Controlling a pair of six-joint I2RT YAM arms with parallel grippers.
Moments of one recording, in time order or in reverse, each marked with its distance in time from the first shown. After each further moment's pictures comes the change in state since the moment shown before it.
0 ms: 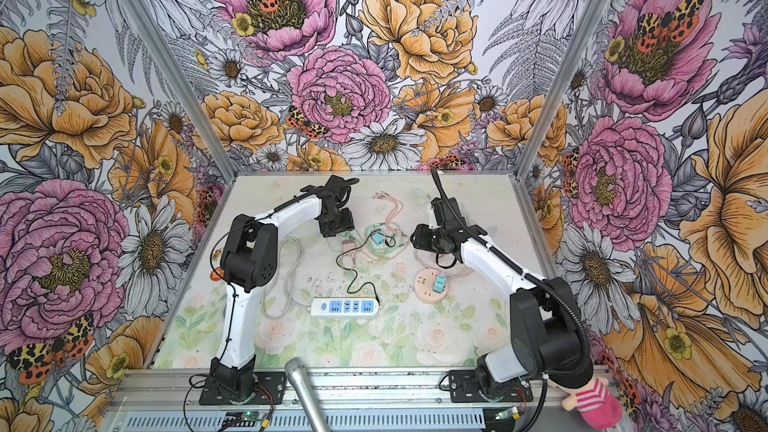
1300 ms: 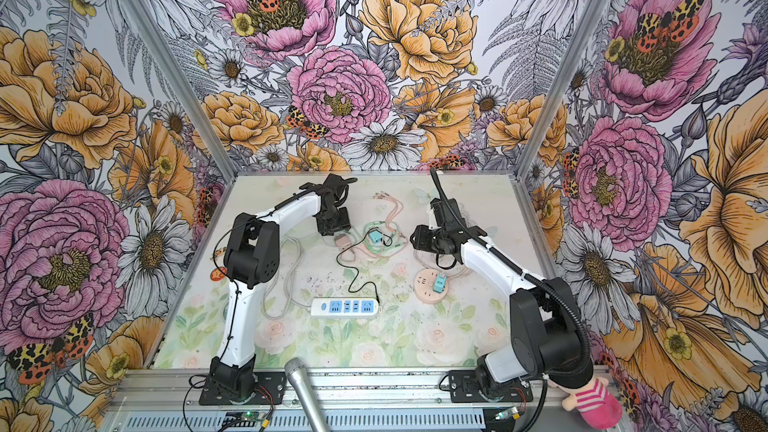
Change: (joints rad) left arm 0.023 0.047 0.056 -0.057 0.000 0.039; right arm 0.000 -0.002 -0.012 0.015 -0.006 -0.015
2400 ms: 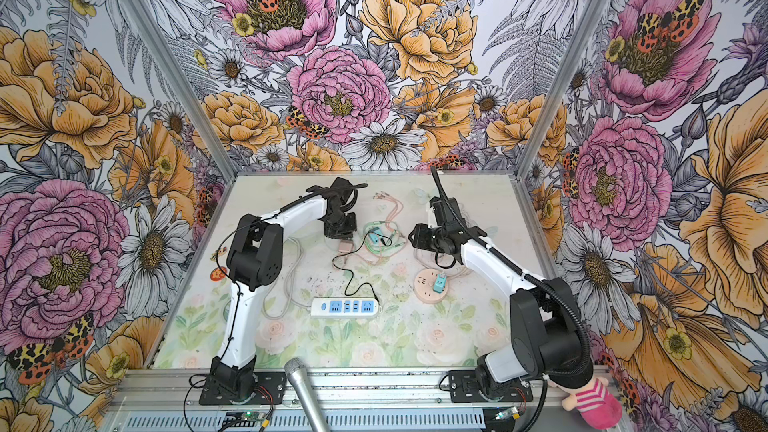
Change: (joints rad) left arm -0.051 -0.010 -0.020 -0.007 0.090 0.079; right arm 0.000 -0.002 -0.005 0.038 -0.021 0.012
